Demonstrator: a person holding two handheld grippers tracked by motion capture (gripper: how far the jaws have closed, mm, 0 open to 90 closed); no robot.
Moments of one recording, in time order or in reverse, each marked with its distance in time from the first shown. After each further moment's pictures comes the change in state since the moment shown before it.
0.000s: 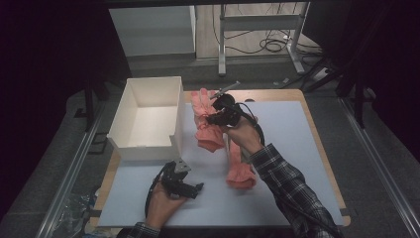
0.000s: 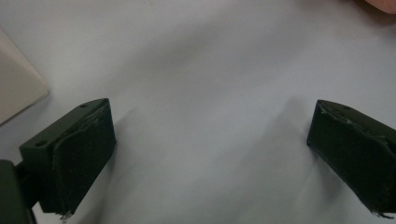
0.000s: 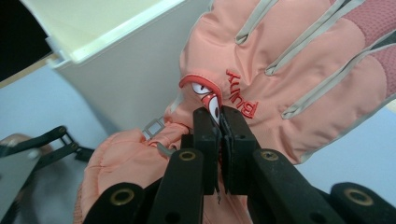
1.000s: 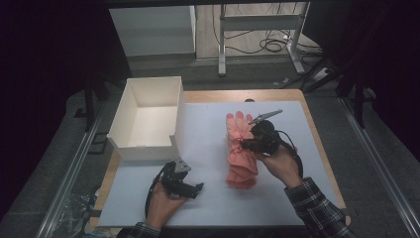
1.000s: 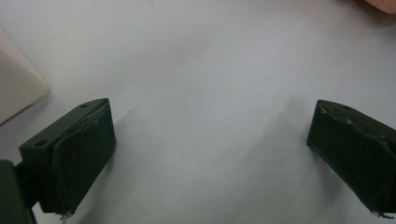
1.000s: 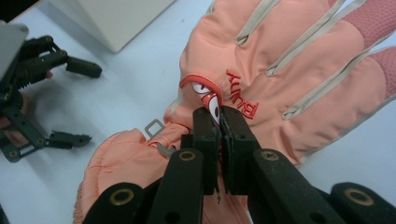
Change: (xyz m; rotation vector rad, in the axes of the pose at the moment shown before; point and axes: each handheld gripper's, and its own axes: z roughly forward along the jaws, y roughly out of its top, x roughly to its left) left arm 0.000 0.000 0.000 -0.002 0.001 -0.005; right arm -0.005 -0.102 -0.064 0.066 -0.066 0.152
